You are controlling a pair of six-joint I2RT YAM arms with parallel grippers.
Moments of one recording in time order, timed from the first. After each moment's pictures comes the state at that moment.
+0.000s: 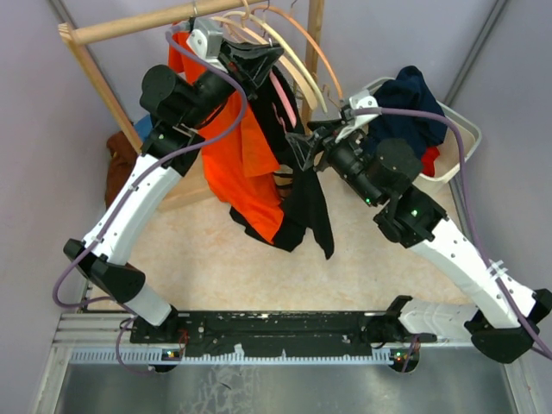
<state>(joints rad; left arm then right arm) -0.58 1.60 1.89 0.25 0.38 -0.13 0.83 1.11 1.38 -0.07 0.15 0.07</state>
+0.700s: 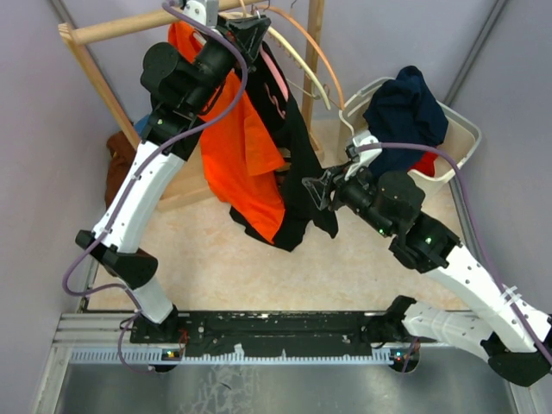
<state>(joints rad) -0.58 1.71 2.15 0.09 0.14 -0.10 0.83 0.88 1.12 -0.26 0.13 0.16</state>
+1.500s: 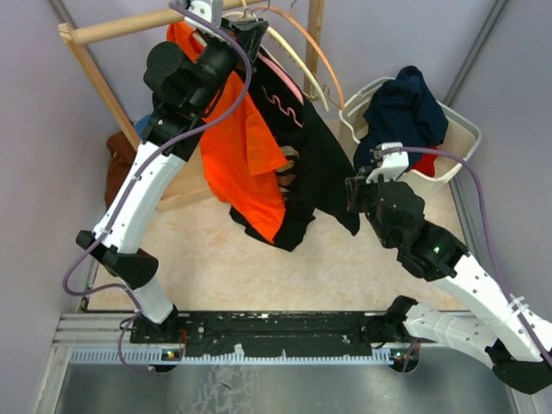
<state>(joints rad) -0.58 1.72 2.16 0.02 0.05 -0.06 0.83 0.80 1.05 -0.43 0.53 0.29</state>
